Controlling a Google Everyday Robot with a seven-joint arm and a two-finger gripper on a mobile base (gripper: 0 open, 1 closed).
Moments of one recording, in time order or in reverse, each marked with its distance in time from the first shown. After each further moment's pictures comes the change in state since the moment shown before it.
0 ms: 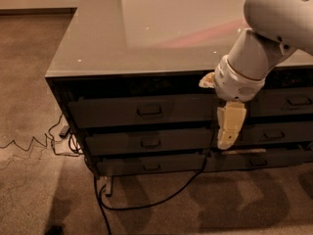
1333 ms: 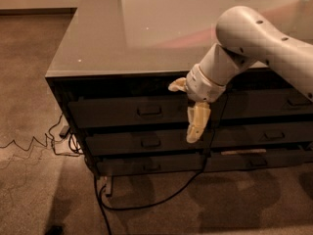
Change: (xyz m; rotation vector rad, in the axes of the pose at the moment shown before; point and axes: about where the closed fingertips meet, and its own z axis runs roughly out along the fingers) arm -0.050 -0.051 0.073 -0.062 -0.241 -0.118
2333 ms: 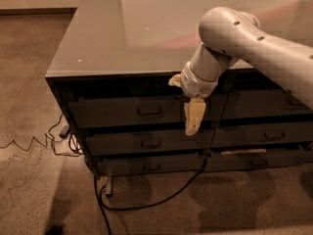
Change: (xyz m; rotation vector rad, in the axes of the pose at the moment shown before) arm 0.022 -0.035 0.009 0.066 0.171 -0.033
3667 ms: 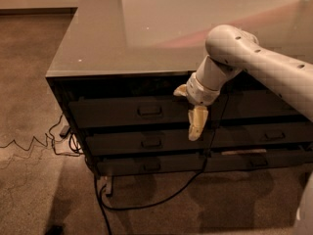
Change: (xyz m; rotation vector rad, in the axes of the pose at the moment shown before) arm 0.031 -0.005 0.042 -0.072 -0.067 0.060
